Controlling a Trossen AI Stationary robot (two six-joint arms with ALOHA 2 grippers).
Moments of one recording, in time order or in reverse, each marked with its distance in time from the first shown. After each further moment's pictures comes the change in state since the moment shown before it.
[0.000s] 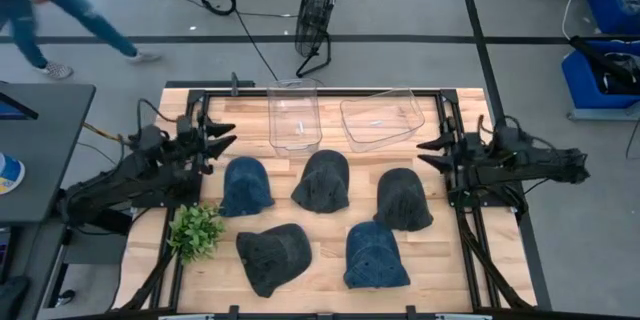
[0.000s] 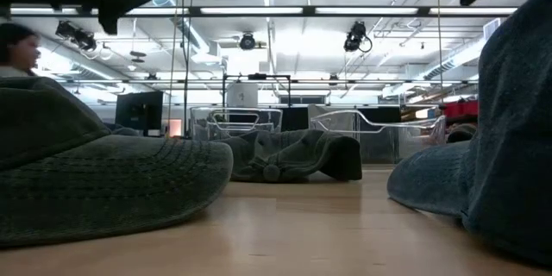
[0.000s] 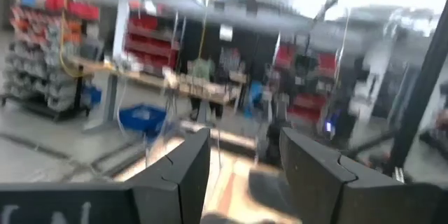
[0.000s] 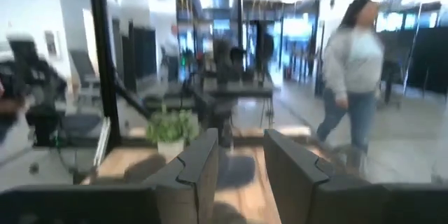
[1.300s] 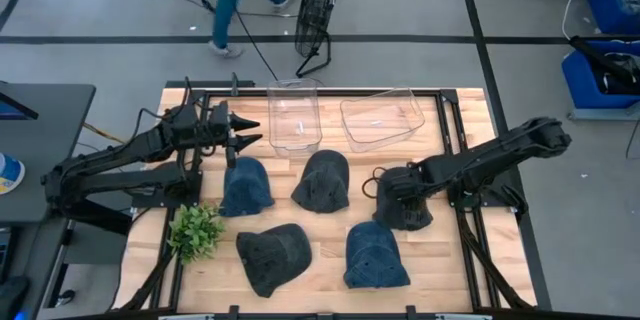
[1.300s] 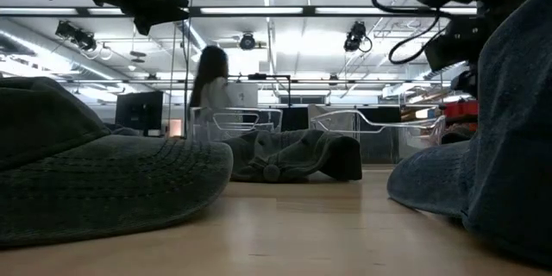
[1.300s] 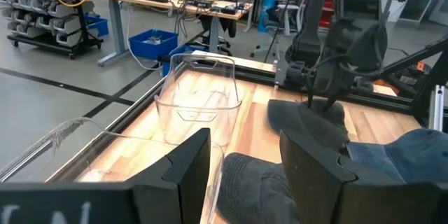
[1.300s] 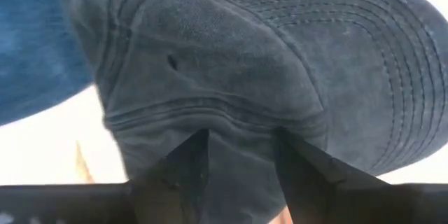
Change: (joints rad) left arm -0.038 0.448 0.223 -0.099 -0.017 0.170; right arm 0.179 1.099 0.332 -0.799 -0.044 0.451
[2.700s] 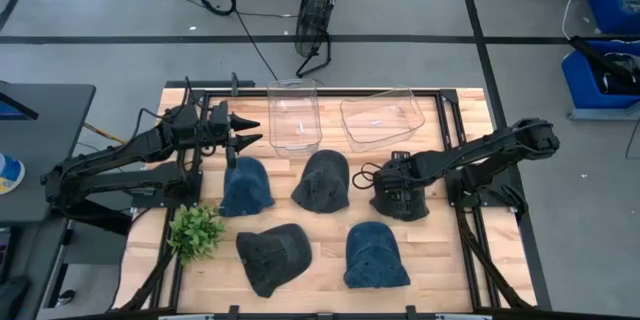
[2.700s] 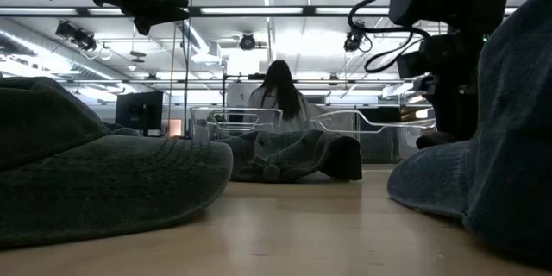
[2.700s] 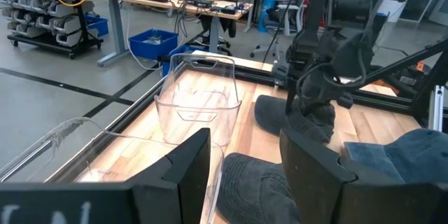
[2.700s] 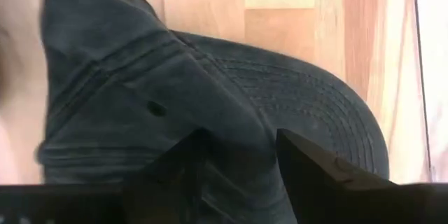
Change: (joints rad) left arm 0.000 0.000 0.000 -0.001 0.000 -0.001; right arm -0.087 0.094 0.015 0.107 0.185 -0.278
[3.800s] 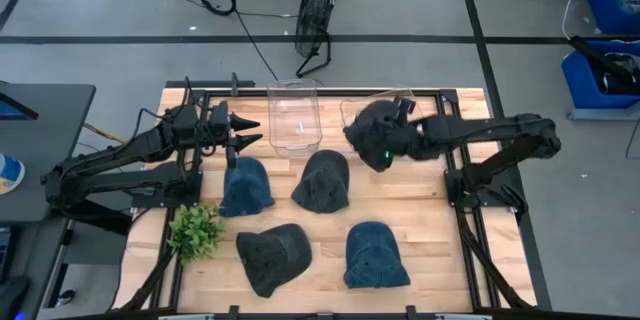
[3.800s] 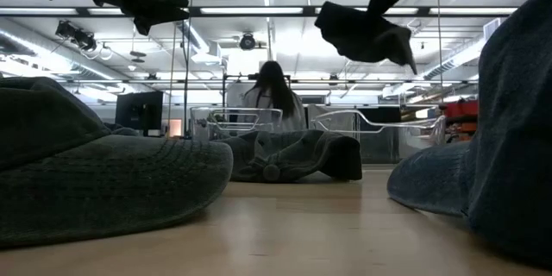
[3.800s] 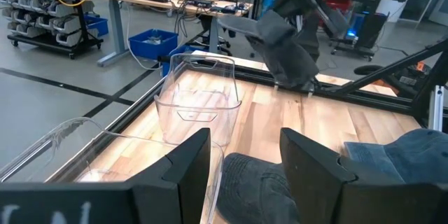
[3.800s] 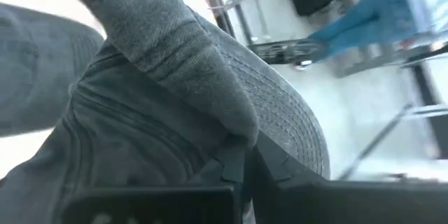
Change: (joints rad) left arm 0.000 0.000 0.000 0.000 0.000 0.000; right arm -0.128 -0.029 0.618 -0.284 0.504 -0.085
